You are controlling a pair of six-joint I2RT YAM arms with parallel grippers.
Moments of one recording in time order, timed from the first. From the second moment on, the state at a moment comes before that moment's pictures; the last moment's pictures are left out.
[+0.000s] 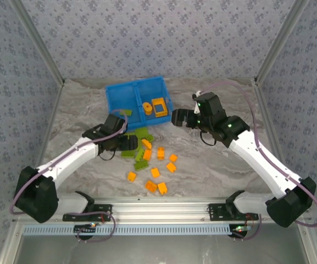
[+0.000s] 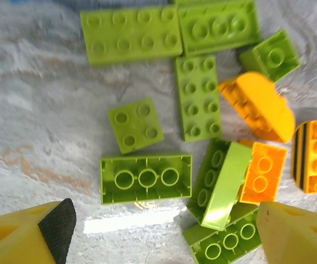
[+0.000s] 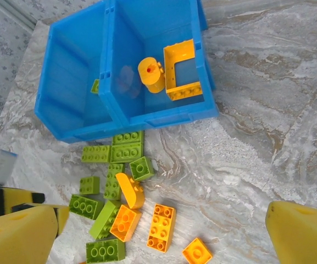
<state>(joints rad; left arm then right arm) -0.54 1.32 0.86 -0.66 0.02 -0.54 0.58 1.24 1.24 -0.67 -0.01 0.53</state>
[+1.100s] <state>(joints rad) -0.55 1.55 0.85 -0.55 0.00 -0.55 0.58 1.24 1.21 -0.69 -0.03 0.53</state>
